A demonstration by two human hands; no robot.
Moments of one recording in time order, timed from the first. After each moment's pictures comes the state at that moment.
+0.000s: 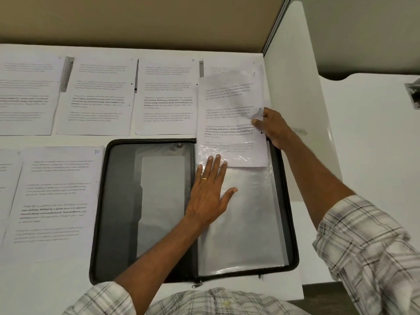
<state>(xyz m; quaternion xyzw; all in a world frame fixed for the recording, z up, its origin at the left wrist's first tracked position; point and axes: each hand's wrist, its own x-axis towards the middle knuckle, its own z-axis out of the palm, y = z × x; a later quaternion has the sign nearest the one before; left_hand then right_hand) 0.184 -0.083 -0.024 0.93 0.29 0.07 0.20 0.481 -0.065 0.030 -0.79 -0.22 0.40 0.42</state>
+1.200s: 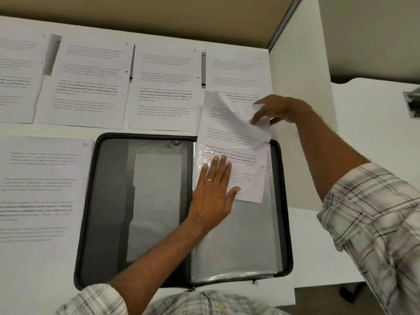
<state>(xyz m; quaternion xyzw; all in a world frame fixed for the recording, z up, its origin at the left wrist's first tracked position) 0.199 -0.091 -0.025 0.93 0.29 0.06 0.23 0.517 -0.006 0.077 -0.82 -0.30 0.47 0.11</state>
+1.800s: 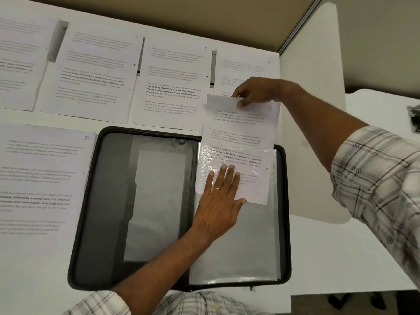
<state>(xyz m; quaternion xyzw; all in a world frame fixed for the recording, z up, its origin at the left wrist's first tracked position) 0.200 -0.110 -0.038 0.94 0.28 0.04 0.19 0.502 0.079 0.084 -0.71 -0.59 0.38 -0.08</state>
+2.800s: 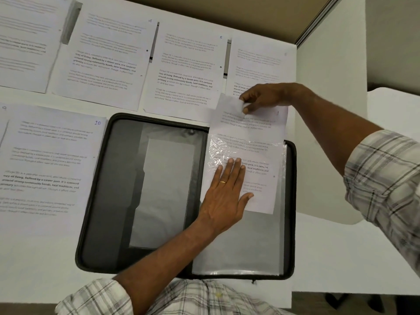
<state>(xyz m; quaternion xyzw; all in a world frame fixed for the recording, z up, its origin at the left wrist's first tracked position) 0.195 -0.111 -0.029 0.92 0.29 0.07 0.26 0.489 0.067 0.064 -0.64 -0.57 0.51 -0.04</state>
